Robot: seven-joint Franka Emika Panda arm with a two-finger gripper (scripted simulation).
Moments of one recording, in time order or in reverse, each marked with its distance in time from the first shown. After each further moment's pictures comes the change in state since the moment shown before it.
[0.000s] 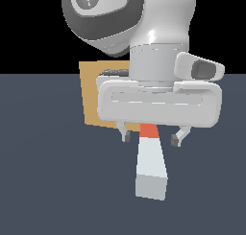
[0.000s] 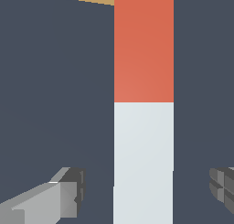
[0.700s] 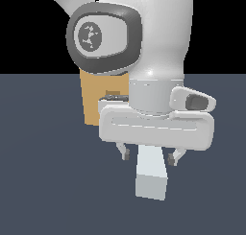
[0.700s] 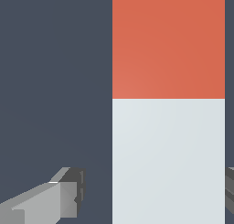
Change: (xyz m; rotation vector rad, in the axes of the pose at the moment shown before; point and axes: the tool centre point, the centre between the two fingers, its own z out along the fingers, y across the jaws) arm 0.000 -0.001 0.044 0.001 0.001 0.001
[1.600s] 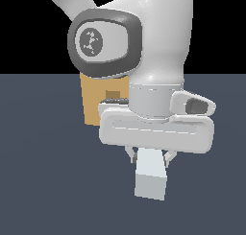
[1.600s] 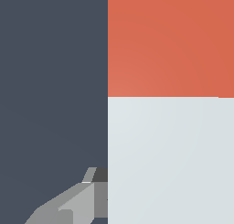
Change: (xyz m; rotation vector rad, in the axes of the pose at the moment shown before) arm 0.000 0.001 0.006 -0.001 0.000 0.000
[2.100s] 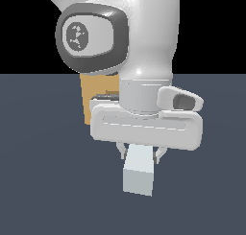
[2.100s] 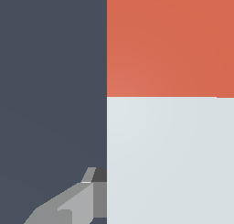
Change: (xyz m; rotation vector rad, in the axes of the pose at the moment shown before) arm -0.001 -0.019 -0.007 0.006 0.000 0.016
